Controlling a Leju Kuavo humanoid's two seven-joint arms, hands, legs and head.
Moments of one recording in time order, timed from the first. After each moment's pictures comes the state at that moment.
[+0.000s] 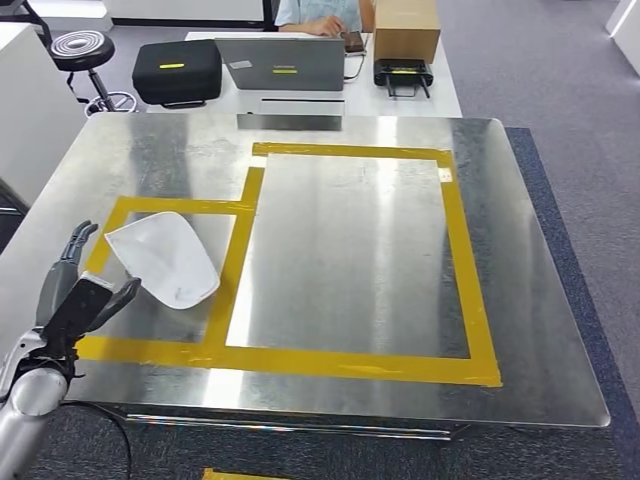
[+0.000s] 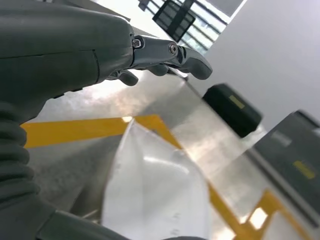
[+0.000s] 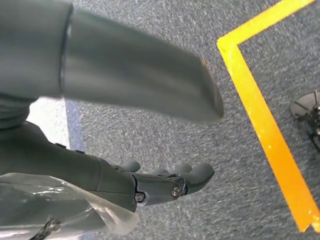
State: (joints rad) left arm -0.09 0.35 -0.19 -1.53 -0.50 0.30 -0.10; right arm 0.07 -0.47 1.56 -0.77 -0.41 -0.35 -0.07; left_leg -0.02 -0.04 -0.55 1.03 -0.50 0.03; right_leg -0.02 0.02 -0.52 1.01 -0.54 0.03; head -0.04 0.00
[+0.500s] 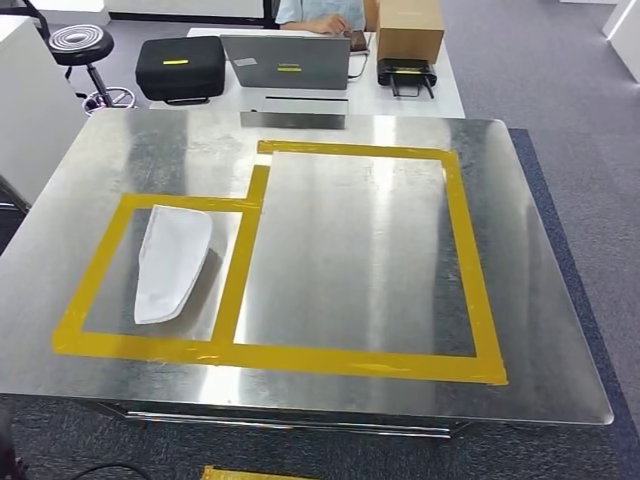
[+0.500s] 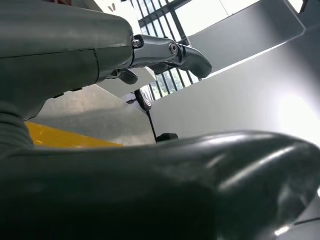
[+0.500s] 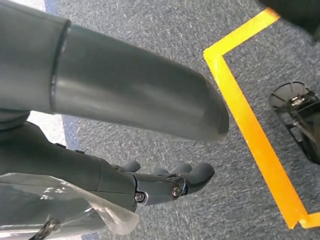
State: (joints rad) left arm 0.44 0.21 -0.06 -2.11 -0.24 0.55 -0.40; right arm 0.11 -0.51 1.57 -0.96 -0.40 -0.48 0.03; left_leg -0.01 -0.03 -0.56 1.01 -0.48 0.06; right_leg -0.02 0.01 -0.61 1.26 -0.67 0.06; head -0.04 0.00
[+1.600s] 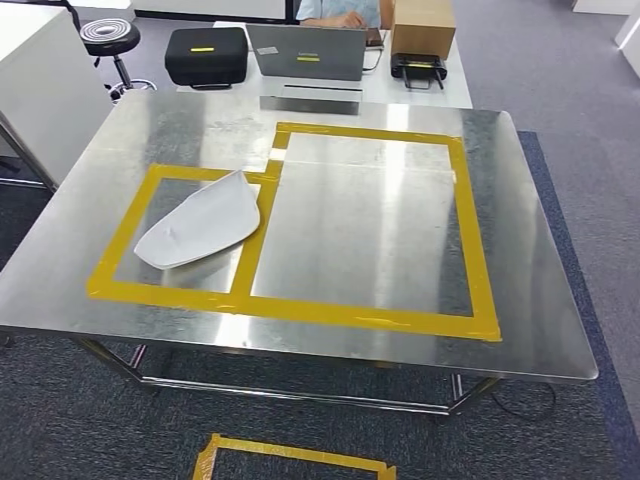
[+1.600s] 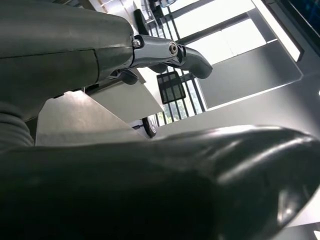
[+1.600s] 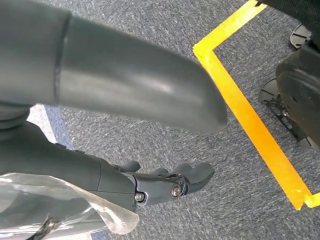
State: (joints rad) left arm 0.62 0.16 -0.11 -2.26 -0.27 0.70 -0.45; right arm 0.13 -0.55 1.57 -1.08 -0.48 -0.65 -0.02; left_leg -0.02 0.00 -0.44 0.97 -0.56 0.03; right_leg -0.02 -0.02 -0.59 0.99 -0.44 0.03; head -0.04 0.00
